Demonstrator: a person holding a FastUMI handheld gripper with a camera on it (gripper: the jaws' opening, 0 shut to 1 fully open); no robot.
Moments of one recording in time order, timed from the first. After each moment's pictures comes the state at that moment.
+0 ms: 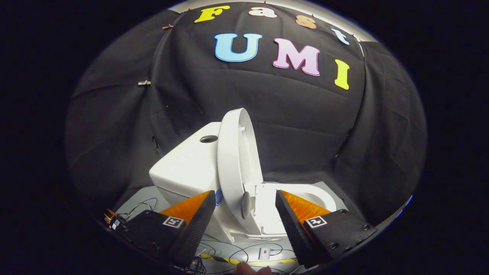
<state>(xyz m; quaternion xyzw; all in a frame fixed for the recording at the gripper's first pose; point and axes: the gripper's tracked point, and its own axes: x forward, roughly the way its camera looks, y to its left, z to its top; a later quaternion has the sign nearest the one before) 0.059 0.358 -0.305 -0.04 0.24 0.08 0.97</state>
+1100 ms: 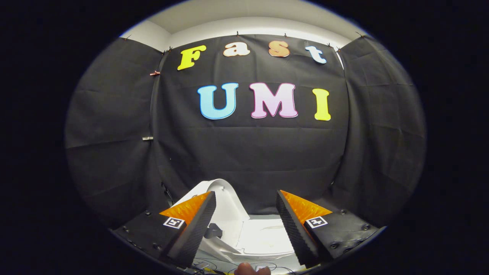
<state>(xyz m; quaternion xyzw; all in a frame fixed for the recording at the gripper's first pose) 0.045 0.214 -0.091 0.03 0.09 0.10 0.99</state>
